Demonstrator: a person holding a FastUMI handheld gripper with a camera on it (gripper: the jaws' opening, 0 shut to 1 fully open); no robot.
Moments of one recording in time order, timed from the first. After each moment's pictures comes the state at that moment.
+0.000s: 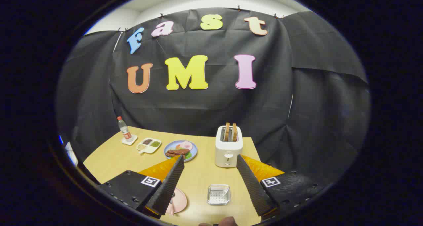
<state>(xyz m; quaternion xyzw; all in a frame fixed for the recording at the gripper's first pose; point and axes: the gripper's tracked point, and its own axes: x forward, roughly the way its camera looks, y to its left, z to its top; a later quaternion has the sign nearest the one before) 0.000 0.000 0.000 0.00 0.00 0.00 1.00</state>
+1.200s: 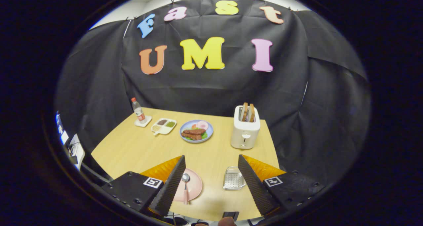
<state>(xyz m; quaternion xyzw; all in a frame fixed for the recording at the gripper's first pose) -0.011 0.063 -0.056 -0.04 0.15 0.06 0.99</state>
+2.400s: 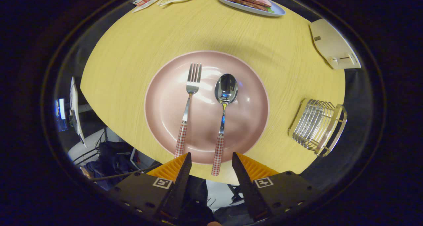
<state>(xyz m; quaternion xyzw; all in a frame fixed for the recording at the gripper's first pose) 0.016 0.140 -0.280 -0.15 0.65 0.08 0.74</state>
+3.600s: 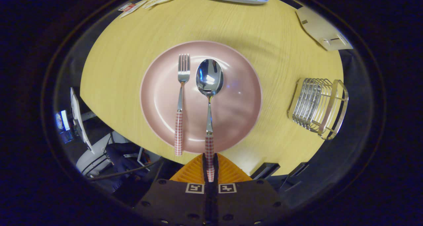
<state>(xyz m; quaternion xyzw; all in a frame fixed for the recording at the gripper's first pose) -0.017 0.127 -0.254 -0.10 0.68 0.08 0.72</state>
